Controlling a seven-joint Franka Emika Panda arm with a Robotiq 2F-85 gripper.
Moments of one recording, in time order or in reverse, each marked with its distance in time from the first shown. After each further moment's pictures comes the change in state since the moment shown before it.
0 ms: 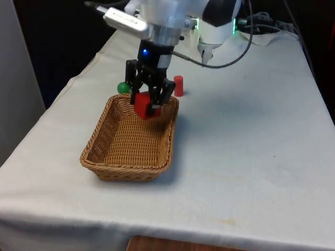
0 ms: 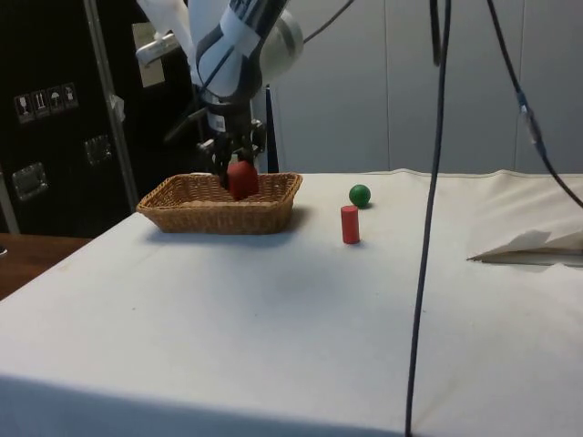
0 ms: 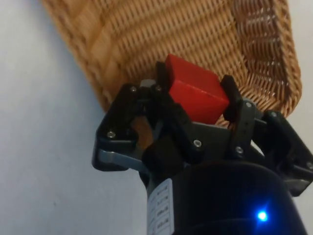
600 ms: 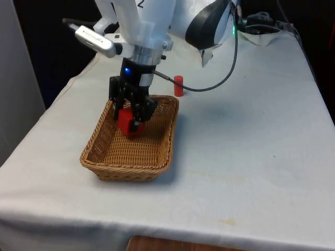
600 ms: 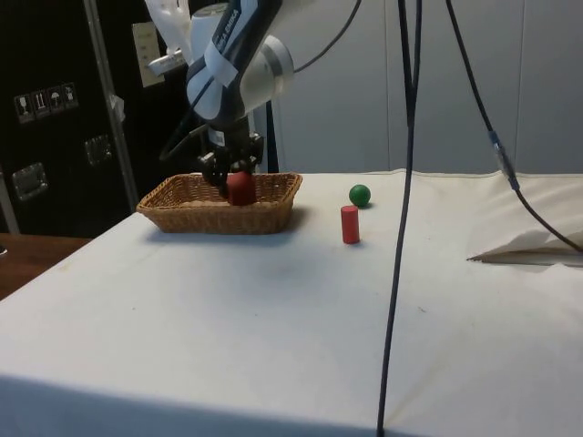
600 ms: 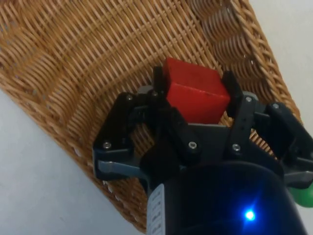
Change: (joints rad) arm -0.033 0.182 -0.042 0.142 0.198 -0.001 -0.140
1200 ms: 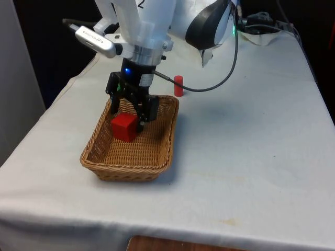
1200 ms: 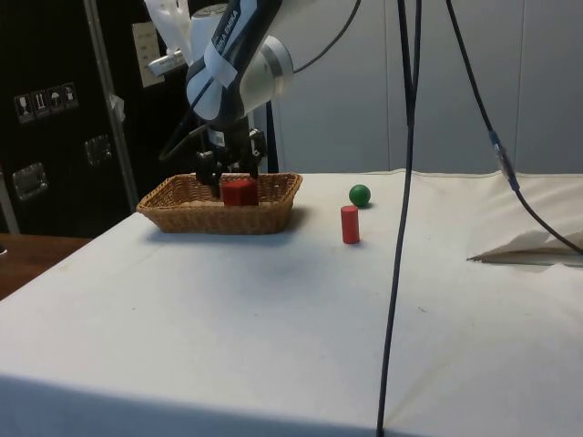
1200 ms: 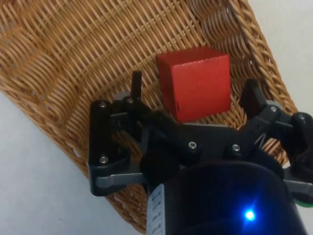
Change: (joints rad) arm 0.002 0.002 -0.002 0.001 0.001 0.000 0.000
